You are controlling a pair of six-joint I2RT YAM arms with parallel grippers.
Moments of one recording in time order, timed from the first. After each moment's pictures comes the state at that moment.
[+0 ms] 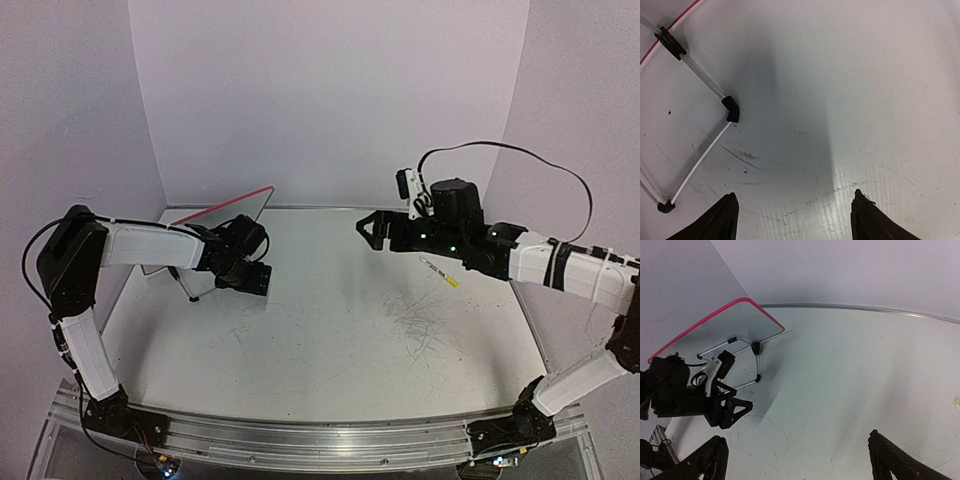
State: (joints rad) left arm -0.73 1.79 1.17 -0.42 -0.26 -0.48; right arm 0.71 1.42 1.09 -0.07 -0.01 0.42
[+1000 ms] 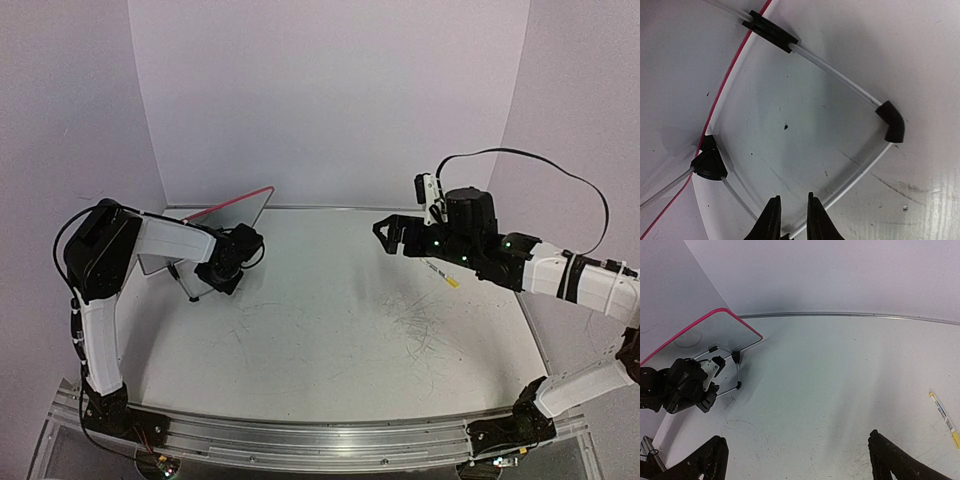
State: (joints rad) left arm -0.61 1.99 1.28 -0.55 -0.68 -0.15; right arm 0.70 1.31 0.98 -0.06 0.10 0.41
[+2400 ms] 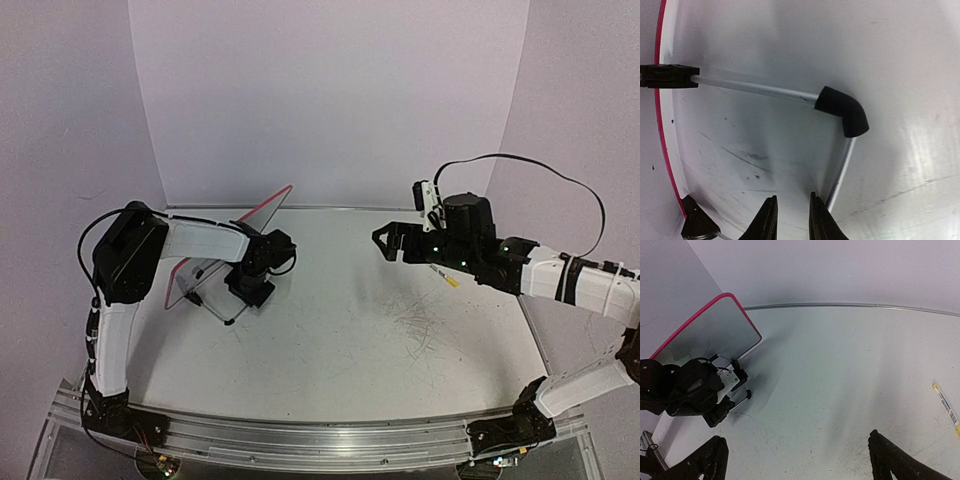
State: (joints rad) left arm -0.75 2.14 1.51 -0.83 -0.40 -0.20; right arm 0.70 1.31 0.95 -0.05 0.08 0.42
